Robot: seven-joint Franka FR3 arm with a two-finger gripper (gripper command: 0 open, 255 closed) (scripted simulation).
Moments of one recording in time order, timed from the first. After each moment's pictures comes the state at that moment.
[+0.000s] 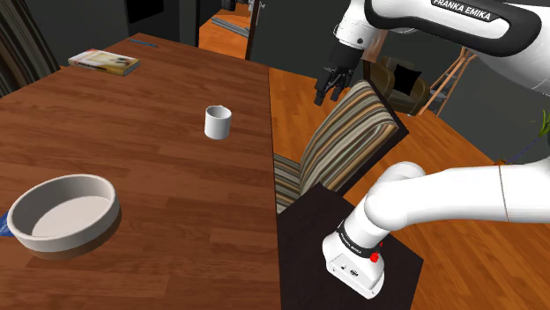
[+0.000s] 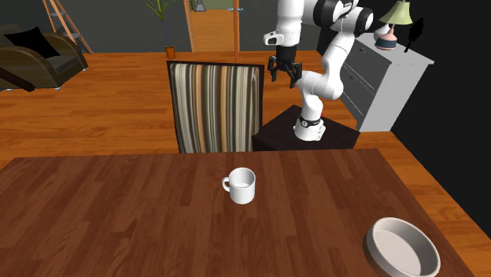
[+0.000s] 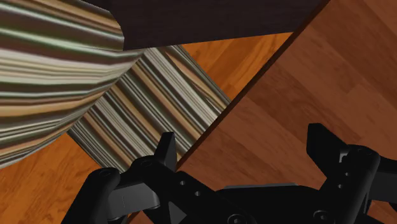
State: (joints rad) arm -0.02 -0.80 -0.07 -2.36 -0.03 1.55 -0.03
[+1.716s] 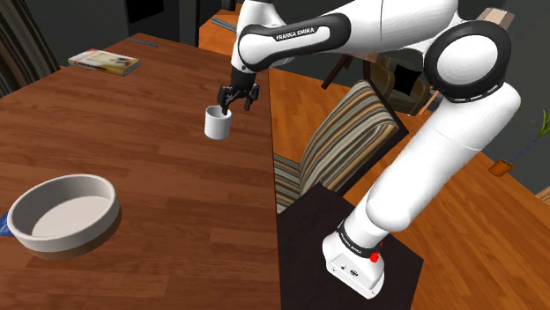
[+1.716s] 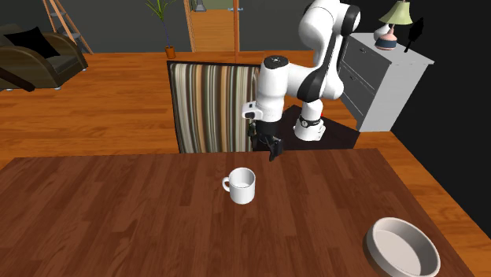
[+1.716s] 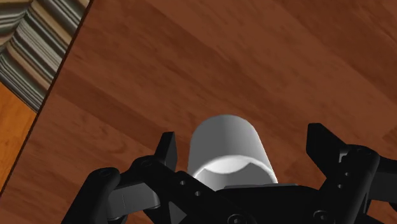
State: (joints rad) arm 0.04 -0.02 0.10 -2.09 -0.02 2.14 0.25
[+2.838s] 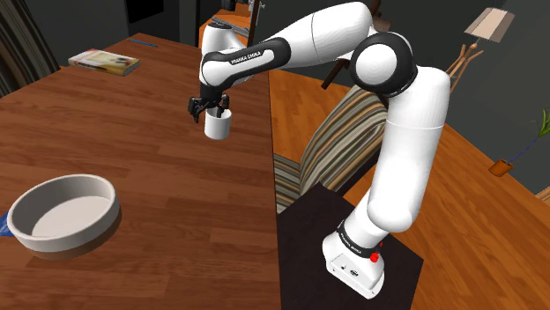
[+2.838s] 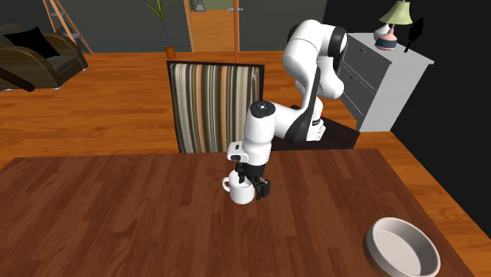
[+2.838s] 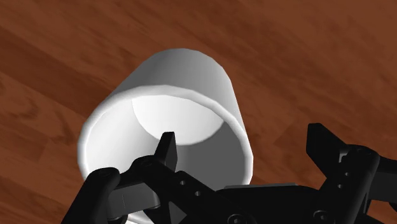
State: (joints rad) arm 0.08 0.38 0.11 -1.78 -0.10 2.26 0.36
